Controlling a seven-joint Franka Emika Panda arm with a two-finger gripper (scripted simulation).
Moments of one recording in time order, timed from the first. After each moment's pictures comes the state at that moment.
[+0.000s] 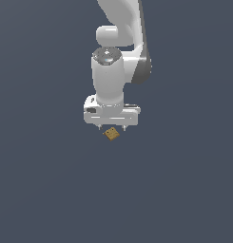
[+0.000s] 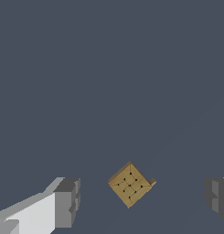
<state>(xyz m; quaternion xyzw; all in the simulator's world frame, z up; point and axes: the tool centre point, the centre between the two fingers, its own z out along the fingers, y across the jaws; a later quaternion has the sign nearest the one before) 0.004 -0.016 0.190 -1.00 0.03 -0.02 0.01</state>
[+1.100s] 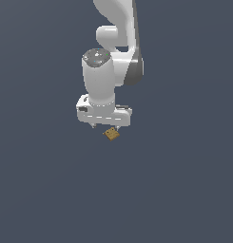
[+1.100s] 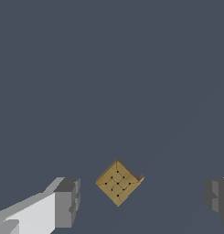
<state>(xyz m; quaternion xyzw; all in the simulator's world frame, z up) -0.004 -0.045 0.183 -1.00 0.07 -0.02 0.01</state>
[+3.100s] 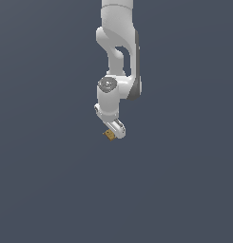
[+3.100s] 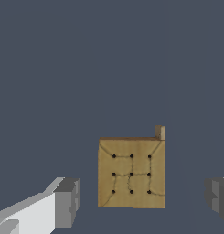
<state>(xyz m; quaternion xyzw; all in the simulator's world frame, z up) -0.077 -0.030 0.061 -0.90 0.44 0.00 0.00</state>
